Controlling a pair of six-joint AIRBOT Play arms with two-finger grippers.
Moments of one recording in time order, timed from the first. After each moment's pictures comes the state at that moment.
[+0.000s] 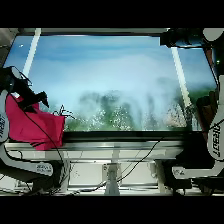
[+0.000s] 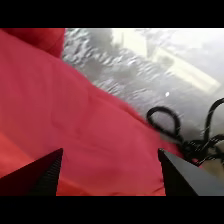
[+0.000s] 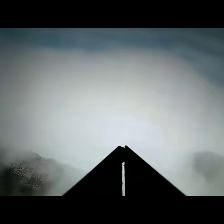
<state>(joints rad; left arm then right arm) 0.27 -1.63 1.40 1.57 -1.61 -1.80 0.12 -1.50 1.95 -1.46 1.15 1.44</state>
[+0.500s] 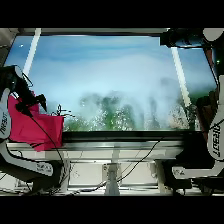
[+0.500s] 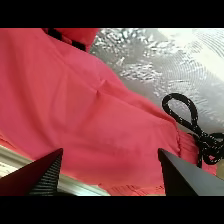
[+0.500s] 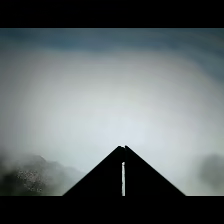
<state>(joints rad) 0.25 -1.68 1.42 1.64 -1.72 -1.91 0.12 -1.50 1.95 -1.46 1.15 1.44</state>
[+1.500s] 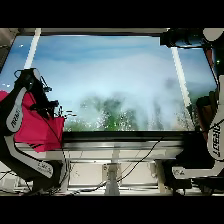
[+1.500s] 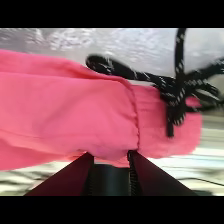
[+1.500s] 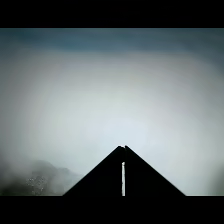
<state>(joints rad) 0.10 -1.79 1.42 1.61 -1.85 -1.60 0.12 -1.50 1.95 -1.46 1.15 1.44</state>
